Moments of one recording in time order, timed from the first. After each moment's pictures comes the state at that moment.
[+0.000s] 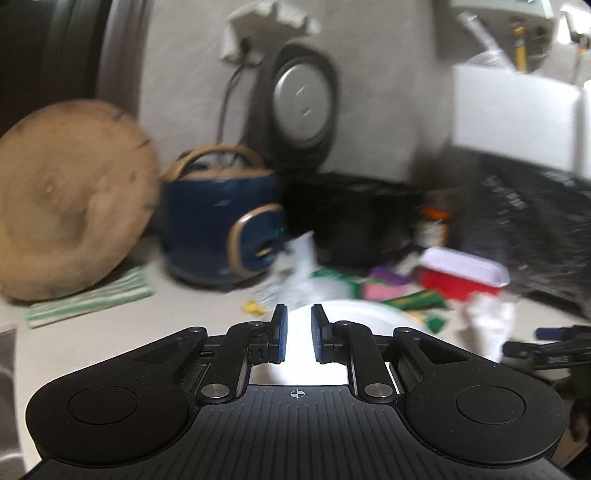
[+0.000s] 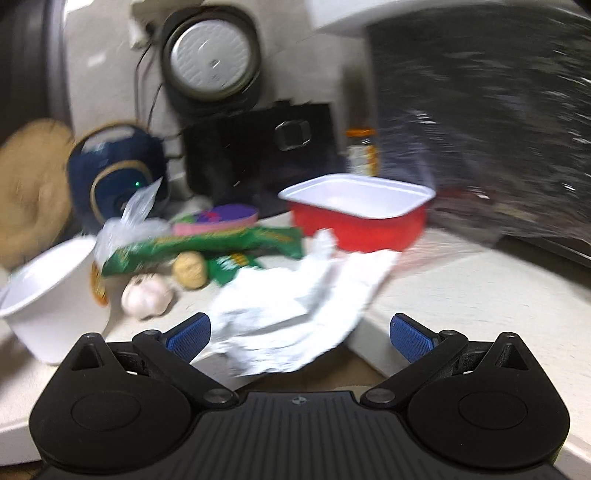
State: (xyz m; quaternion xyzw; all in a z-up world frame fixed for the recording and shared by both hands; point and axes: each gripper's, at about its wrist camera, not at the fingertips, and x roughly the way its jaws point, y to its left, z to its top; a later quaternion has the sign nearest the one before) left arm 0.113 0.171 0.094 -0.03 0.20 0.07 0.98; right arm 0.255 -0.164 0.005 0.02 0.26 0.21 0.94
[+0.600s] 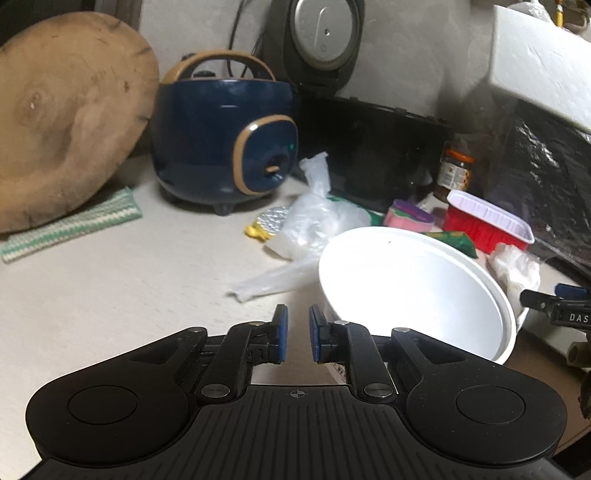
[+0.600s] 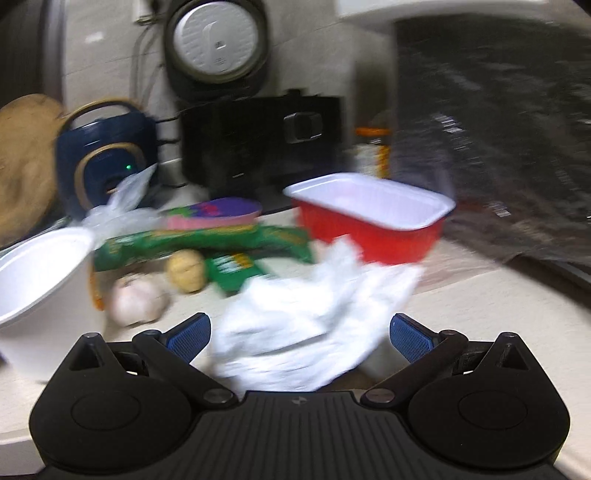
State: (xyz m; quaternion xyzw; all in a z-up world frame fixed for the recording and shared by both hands) left arm 0.148 0.185 0.046 -0.08 0.29 0.07 0.95; right arm 0.268 -0.142 0.008 -0.01 0.25 0.17 0.95
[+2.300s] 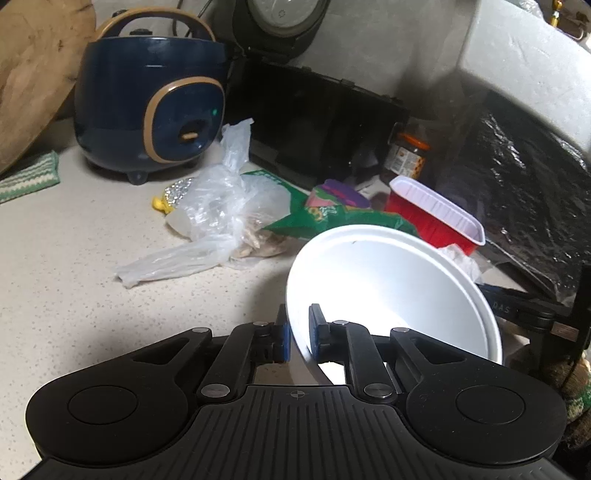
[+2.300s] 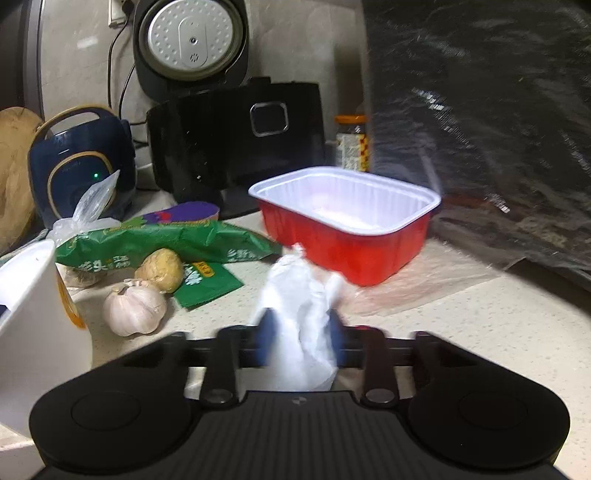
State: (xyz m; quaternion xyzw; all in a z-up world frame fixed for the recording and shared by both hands) left arm 0.186 0.151 0.042 -0.13 0.33 -0.01 0.94; right arm 0.327 -0.169 -0.009 0.01 0.27 0.20 0.94
